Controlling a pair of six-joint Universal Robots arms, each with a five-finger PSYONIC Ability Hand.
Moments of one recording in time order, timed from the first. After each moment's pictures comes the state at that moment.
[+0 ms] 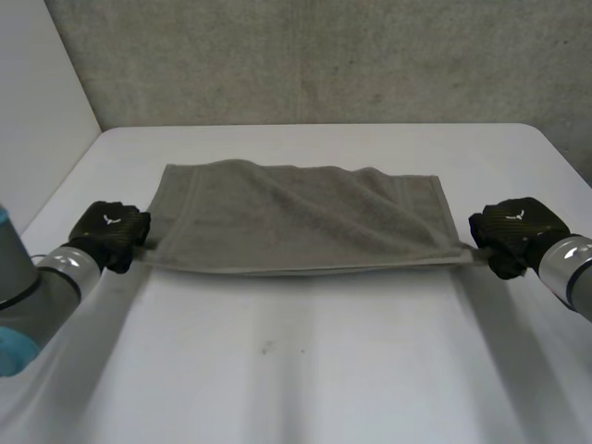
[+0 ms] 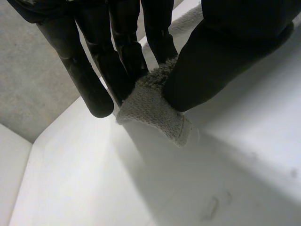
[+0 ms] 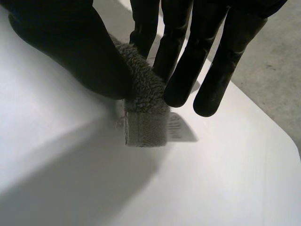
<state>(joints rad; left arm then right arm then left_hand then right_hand) 4.65 -2.00 -1.74 3.43 -1.29 3.69 1.65 -1.29 1.67 0.06 1.29 2.53 1.16 1.21 1.21 1.21 1.02 0.97 1.18 1.19 1.20 0.99</state>
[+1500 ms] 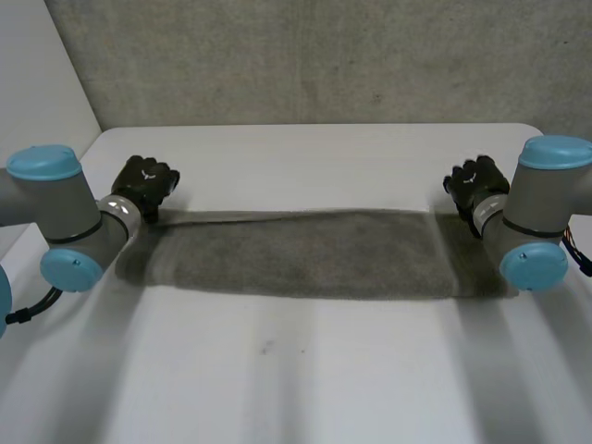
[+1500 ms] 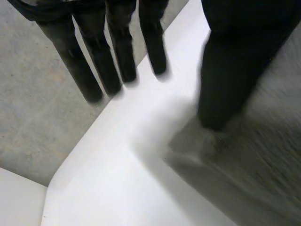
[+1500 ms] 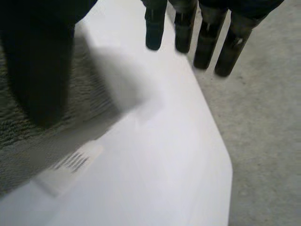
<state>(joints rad) 4.54 -2.46 -1.02 3.28 -1.37 3.78 1.80 -0.65 0.93 -0.01 1.56 2.27 0.68 0.68 0.69 0.70 0.55 0.31 0.41 0.43 0.43 0.29</state>
